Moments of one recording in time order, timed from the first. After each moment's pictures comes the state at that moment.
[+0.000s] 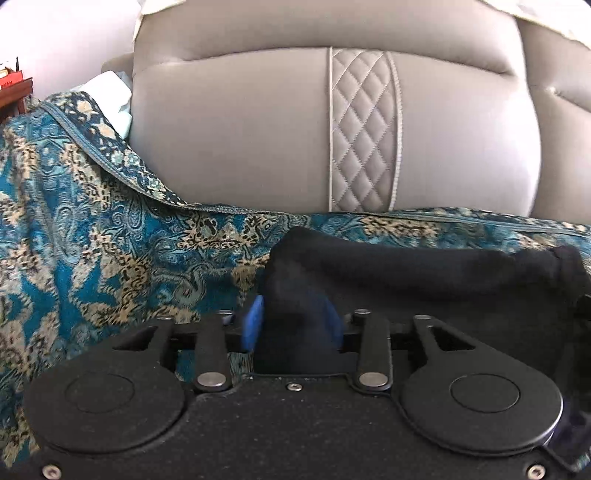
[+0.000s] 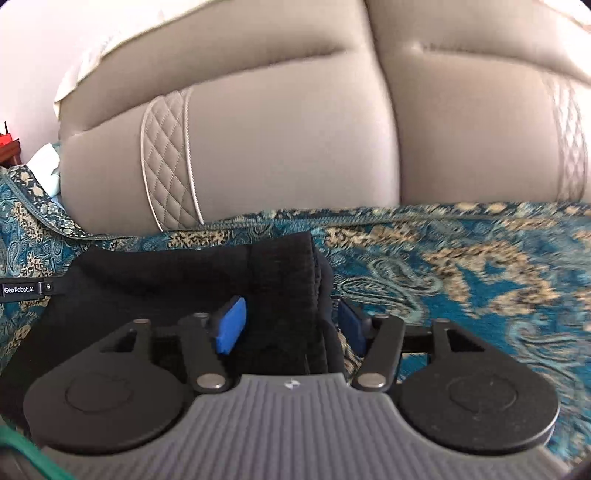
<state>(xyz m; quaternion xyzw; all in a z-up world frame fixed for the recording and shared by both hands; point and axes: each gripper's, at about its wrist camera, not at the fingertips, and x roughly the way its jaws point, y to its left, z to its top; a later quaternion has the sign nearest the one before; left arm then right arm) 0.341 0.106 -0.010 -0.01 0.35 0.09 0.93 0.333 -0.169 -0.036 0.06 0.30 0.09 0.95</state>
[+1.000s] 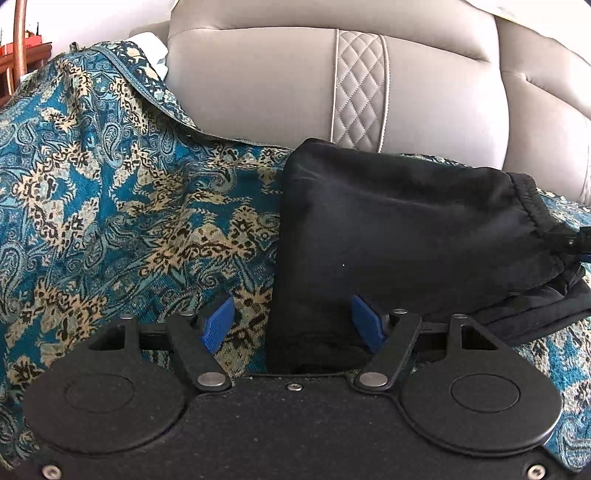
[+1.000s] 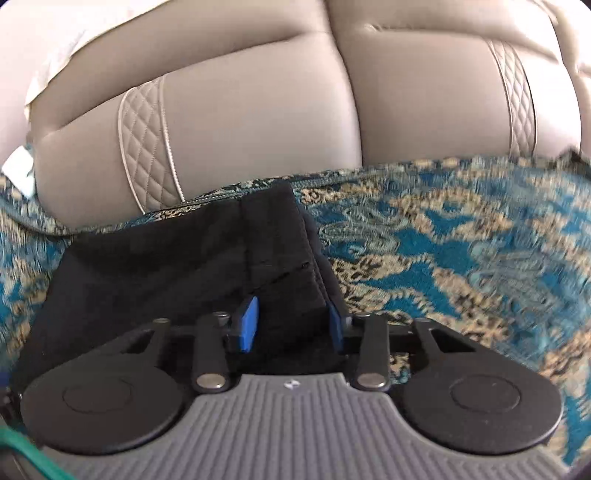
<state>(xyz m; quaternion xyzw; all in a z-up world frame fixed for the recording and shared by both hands) 0.218 0.118 -0.036 -0.05 0.36 0.08 0.93 0.292 -0.154 -0.039 0.07 0.33 0.02 0.94</state>
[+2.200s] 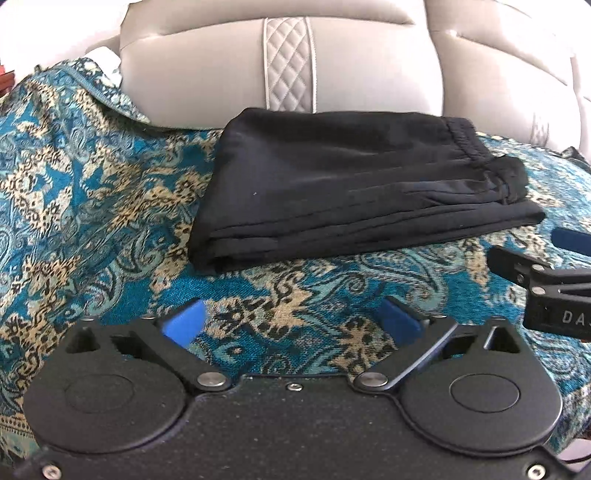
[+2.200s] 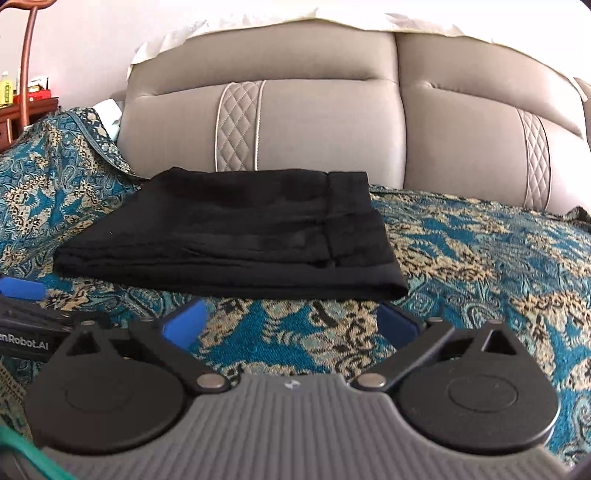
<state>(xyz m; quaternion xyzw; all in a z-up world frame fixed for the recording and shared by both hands) 0.156 0.057 -0.044 0.01 0.38 0.03 0.93 0.168 -0.128 -0.070 -0.01 0.25 0.10 0.96</state>
